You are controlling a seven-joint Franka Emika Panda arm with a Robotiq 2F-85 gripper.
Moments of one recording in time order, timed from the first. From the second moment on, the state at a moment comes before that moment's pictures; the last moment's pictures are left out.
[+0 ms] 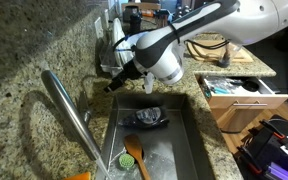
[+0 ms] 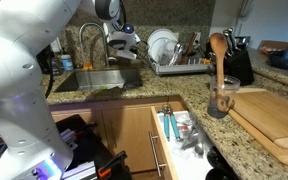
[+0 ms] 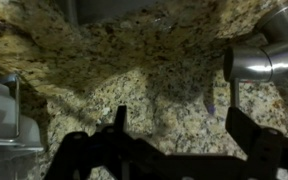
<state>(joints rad) 0.16 0.82 0.59 -1.57 0.81 3.12 -1.11</state>
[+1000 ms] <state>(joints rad) 0.25 1.02 0.64 -1.35 0.68 3.12 -1.17</state>
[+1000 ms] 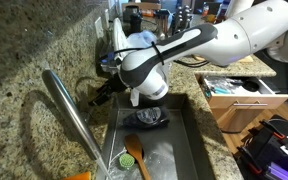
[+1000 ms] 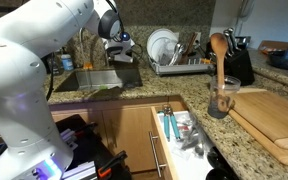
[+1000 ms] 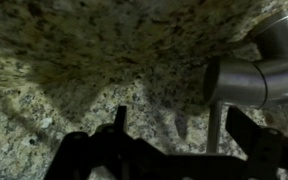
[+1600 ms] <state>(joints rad) 0.22 1.07 0.71 -1.29 0.64 3.14 -1.25</state>
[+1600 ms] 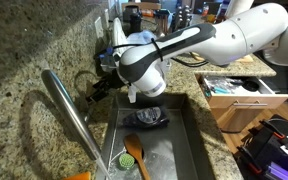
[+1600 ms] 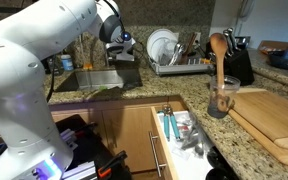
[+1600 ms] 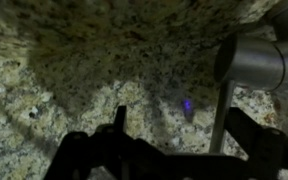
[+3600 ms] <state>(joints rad) 0.15 1.22 1.04 -1.14 0.55 3.32 -1.43</state>
